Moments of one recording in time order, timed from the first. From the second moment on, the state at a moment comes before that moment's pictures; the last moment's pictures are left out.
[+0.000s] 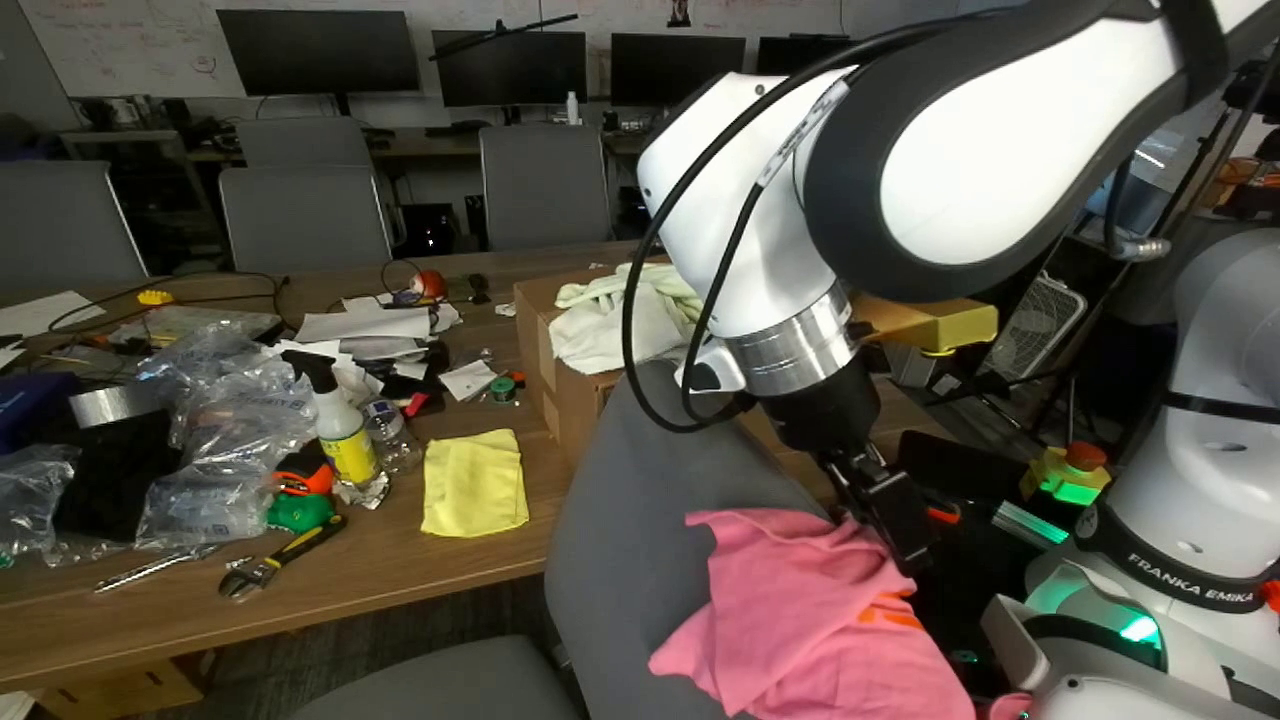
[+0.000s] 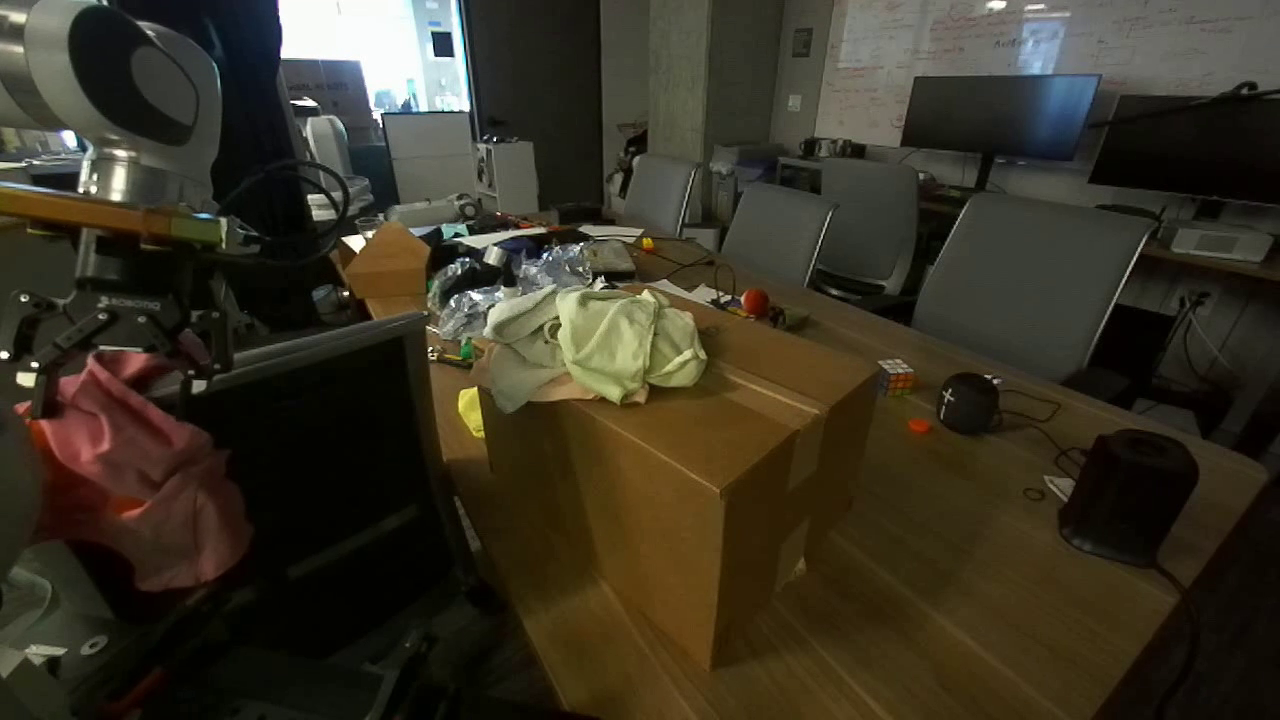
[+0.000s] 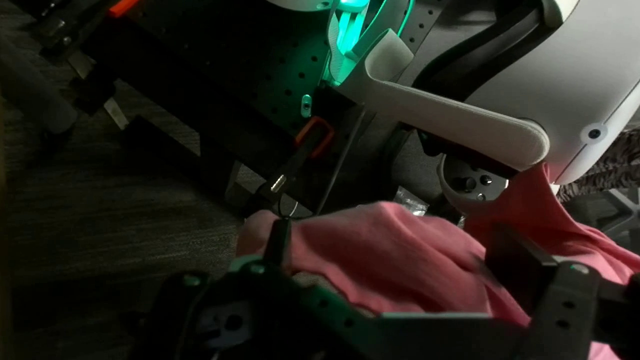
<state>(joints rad) 0.27 -0.16 0.22 -2.50 0.19 1.79 -0.31</state>
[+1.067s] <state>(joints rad) 0.27 -0.17 0.22 -2.55 0.19 1.87 -0.37</state>
